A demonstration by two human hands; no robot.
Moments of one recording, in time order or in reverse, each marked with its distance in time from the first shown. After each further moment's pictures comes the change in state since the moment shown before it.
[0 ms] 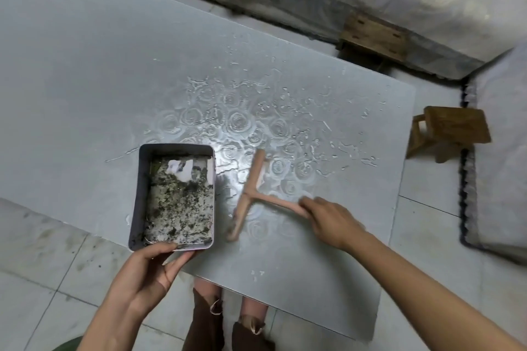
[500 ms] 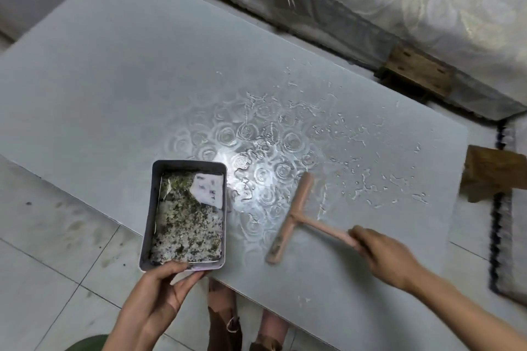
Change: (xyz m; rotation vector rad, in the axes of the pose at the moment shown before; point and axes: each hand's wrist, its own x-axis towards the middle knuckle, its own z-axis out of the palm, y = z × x) left_hand 0.001 0.059 -0.073 -0.131 0.031 0.040; right_hand 0.001 -0.036 -0.019 -0.072 -0.043 0.012
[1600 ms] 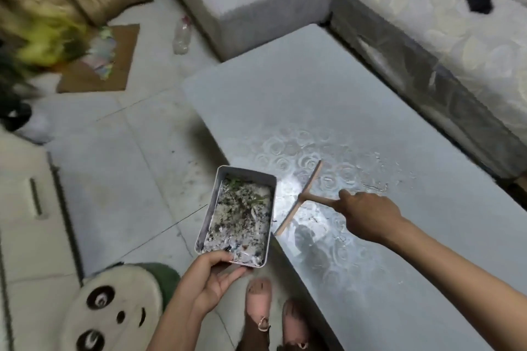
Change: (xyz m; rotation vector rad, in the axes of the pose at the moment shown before) left_hand -0.112 0.041 -0.118 -0.312 0.057 0.031; right_hand 0.029 -0.301 -0.149 -0.550 0.089 -0.328
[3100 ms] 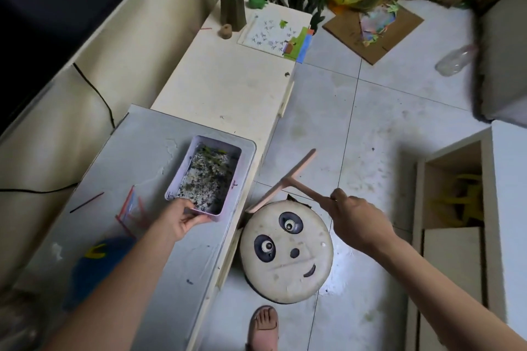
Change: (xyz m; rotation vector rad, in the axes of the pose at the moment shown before) left_hand -0.044 0.072 -0.654 -0.721 0.540 0.190; right_hand -0.018 -0.657 0.041 -0.190 0.070 -0.647
